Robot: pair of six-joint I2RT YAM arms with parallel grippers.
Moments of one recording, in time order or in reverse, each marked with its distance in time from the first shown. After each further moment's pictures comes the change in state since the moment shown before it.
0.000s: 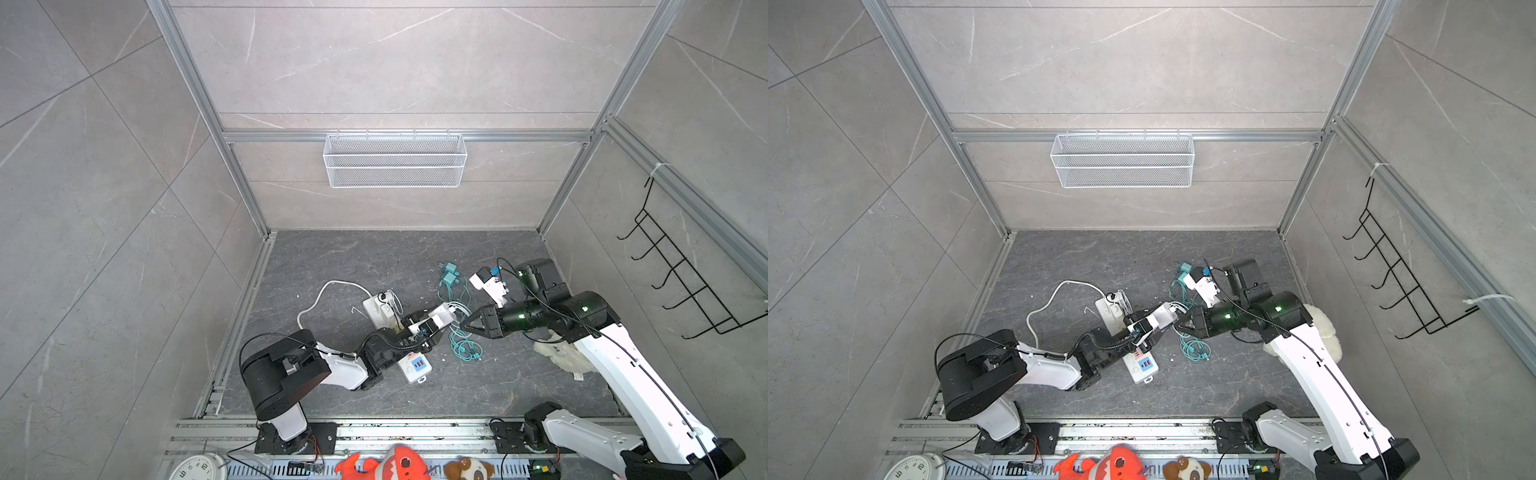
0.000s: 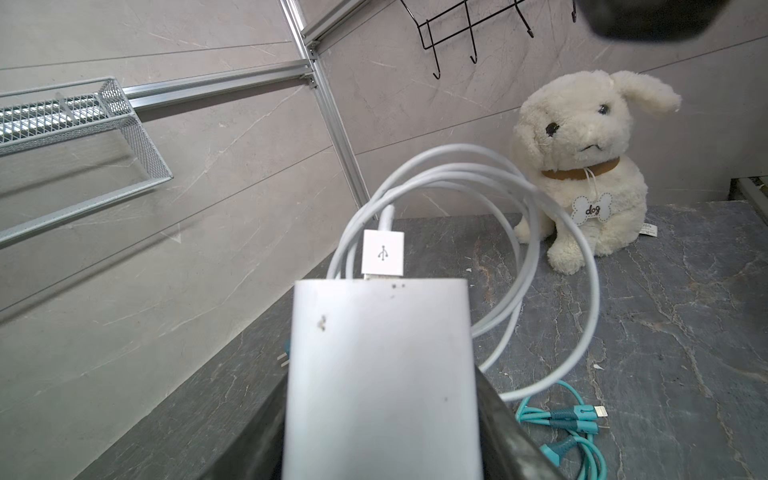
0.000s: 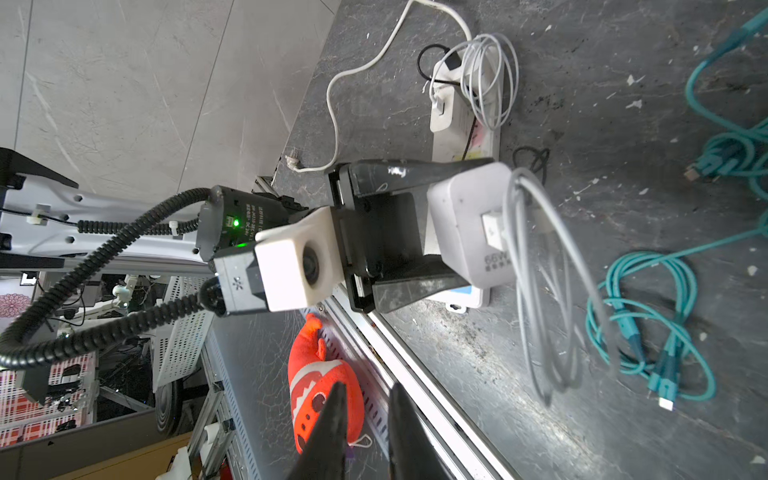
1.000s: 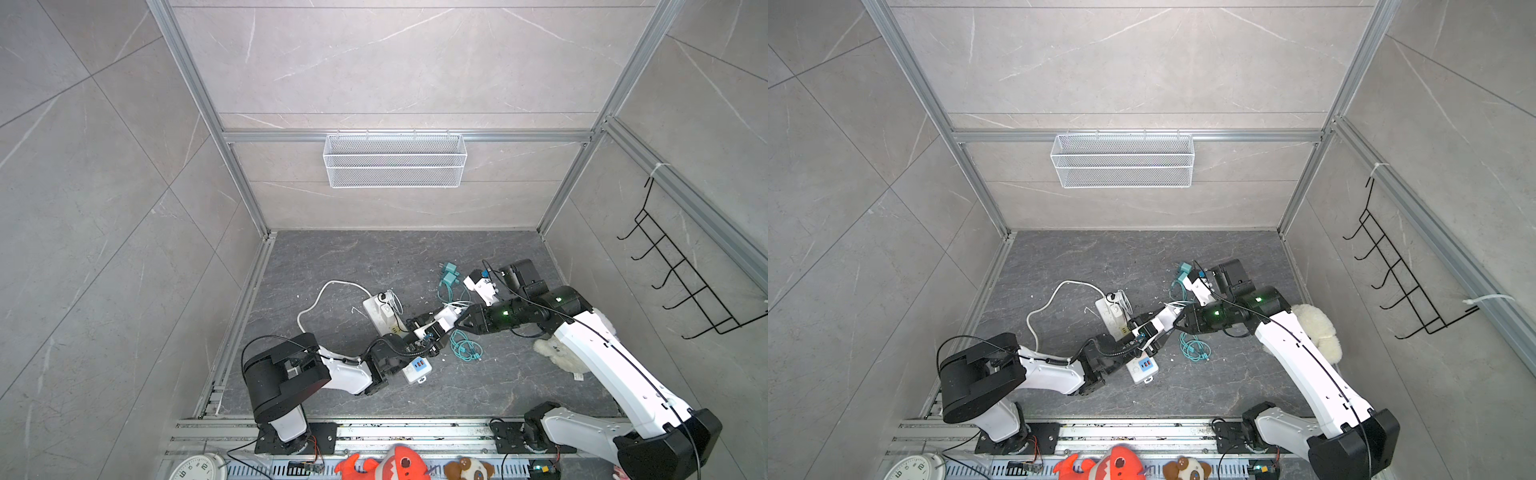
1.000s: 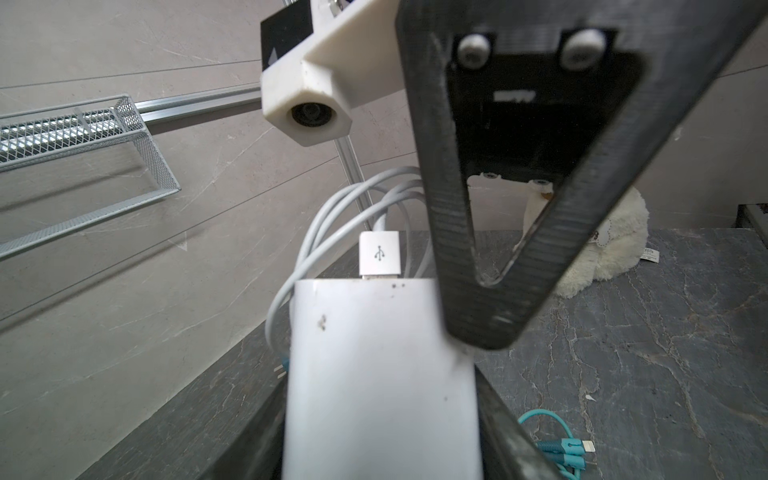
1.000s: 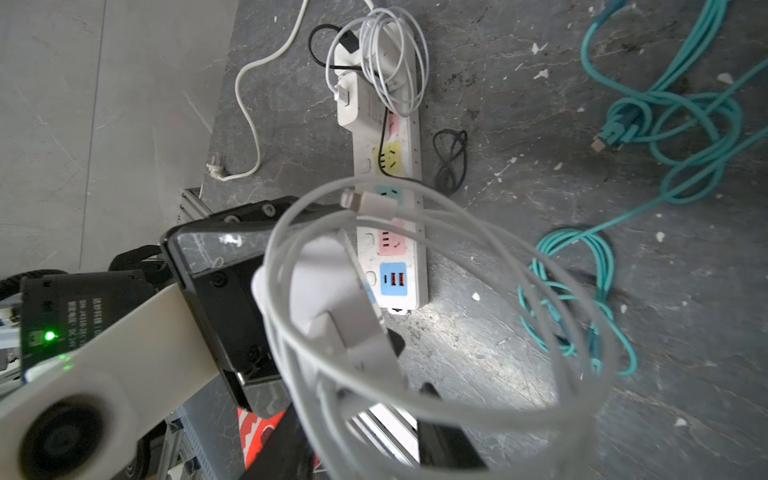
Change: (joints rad) left arm -0.081 -0.002 0.028 0.000 -0.103 -0.003; right arm 0.005 0.103 -0.058 0.088 0.138 0.034
